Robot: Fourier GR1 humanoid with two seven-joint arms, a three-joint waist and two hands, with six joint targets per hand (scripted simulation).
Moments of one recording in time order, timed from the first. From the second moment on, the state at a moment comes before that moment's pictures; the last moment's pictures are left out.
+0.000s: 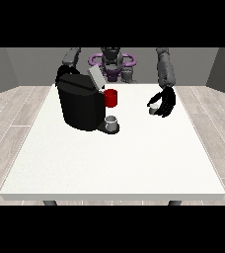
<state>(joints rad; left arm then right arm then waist) -0.60 0.44 0.07 -0.58 -0.47 0.09 -0.29 -0.21 -0.02 -0.01 -1.48 0.01 -0.16 -0.01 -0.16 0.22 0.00</state>
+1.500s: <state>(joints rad) -0.86 0.49 0.04 -0.60 -0.57 -0.09 -0.32 -0.22 -0.02 -0.02 -1.37 -0.03 -0.14 -0.03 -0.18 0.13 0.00</state>
